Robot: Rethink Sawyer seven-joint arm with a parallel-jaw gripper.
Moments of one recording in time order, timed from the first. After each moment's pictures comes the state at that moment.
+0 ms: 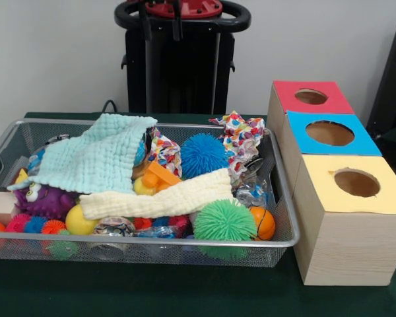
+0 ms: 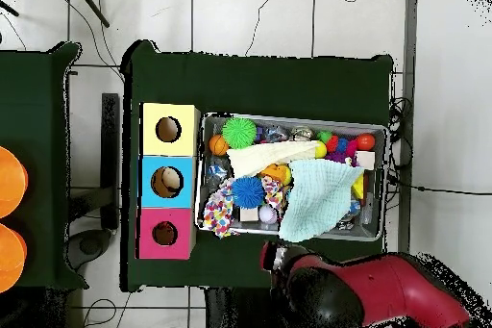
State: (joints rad) arm -1.23 -1.22 1.11 2.40 -0.36 0.61 2.13
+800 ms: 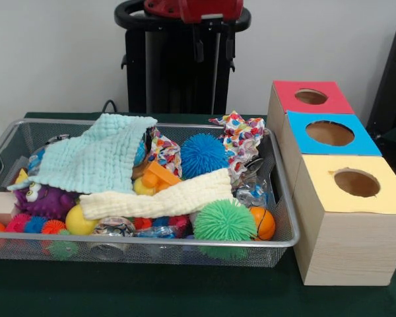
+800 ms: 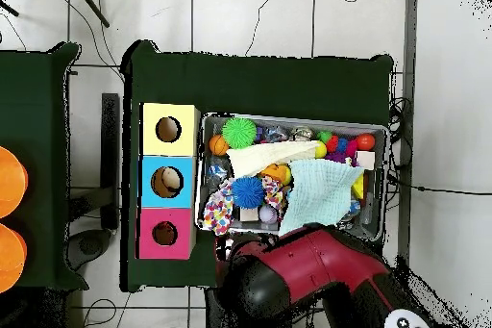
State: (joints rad) arm -0.89 -1.11 0.91 2.30 -0.53 0.56 2.13
